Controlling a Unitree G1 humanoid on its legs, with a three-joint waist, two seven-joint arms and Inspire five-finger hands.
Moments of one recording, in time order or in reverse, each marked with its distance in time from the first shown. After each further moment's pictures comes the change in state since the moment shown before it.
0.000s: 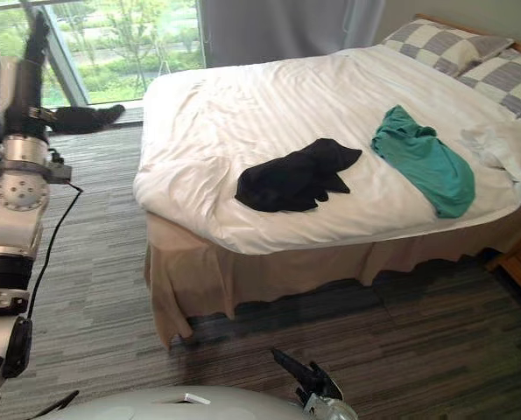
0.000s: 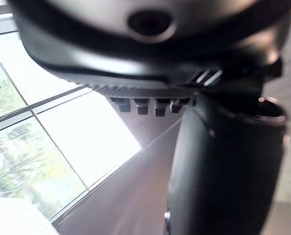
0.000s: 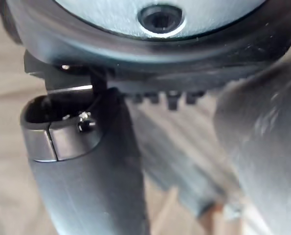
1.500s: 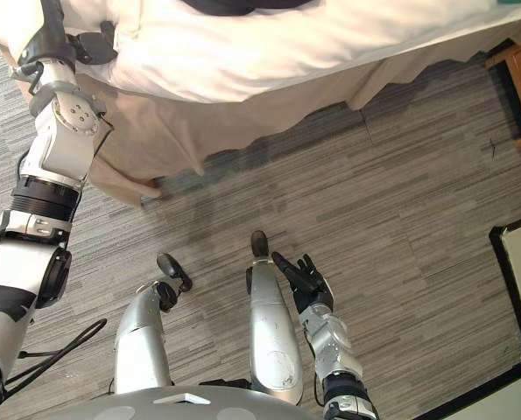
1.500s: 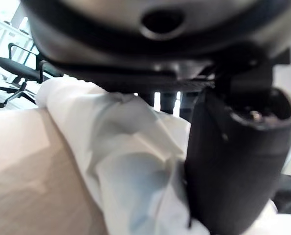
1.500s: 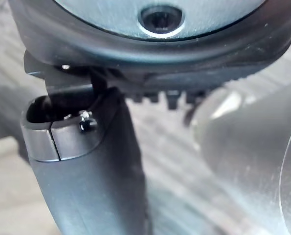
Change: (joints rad) left arm -0.466 -0.138 -0.181 0.114 0.363 0.544 0.208; right arm -0.223 0.010 0.033 -0.254 0.204 -0.076 0.063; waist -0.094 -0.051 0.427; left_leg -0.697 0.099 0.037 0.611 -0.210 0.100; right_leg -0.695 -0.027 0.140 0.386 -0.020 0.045
